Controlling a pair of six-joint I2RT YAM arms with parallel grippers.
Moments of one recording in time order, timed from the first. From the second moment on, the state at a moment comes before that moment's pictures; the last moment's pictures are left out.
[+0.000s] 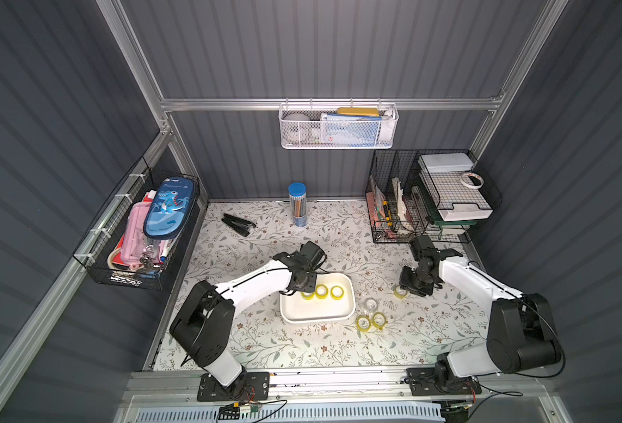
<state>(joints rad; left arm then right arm) -0.72 1.59 1.11 -0.72 -0.19 -0.45 0.15 1.46 0.91 -0.83 -0.05 0.55</state>
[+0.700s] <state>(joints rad) -0.72 1.35 1.27 -0.85 -0.35 -0.44 0.15 1.63 0.92 -0.74 -0.02 0.55</state>
